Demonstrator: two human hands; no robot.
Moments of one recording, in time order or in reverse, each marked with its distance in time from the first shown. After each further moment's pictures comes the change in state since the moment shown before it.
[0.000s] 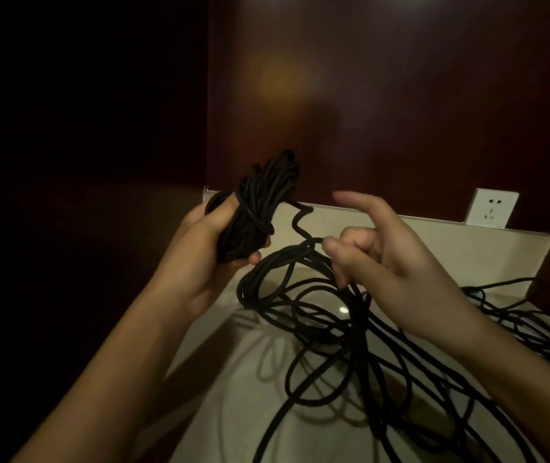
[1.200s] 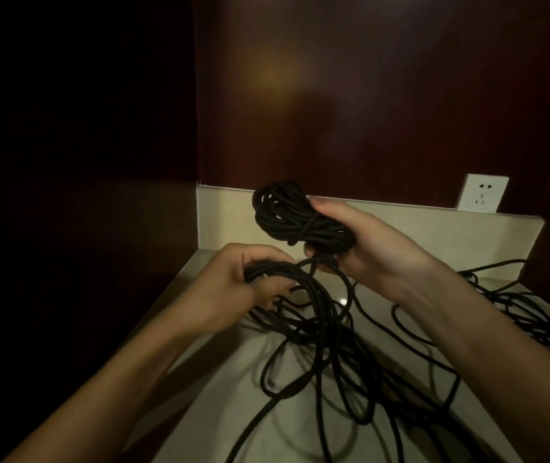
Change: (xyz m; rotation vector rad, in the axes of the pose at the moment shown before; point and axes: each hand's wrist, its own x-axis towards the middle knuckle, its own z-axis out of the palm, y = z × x) left_hand -0.011 -0.040 -0.010 0.679 -0.421 0.025; right_hand 0.032 0.021 0.001 0.626 -0.048 0.510
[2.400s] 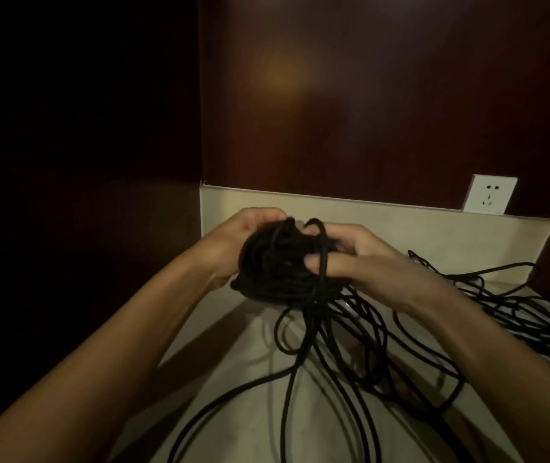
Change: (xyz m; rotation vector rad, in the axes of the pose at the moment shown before) left_hand 0.047 0.013 -0.015 -0.148 -0.043 -0.072; right_hand -0.008 0.017 -0.017 -0.275 -0.293 -0.296
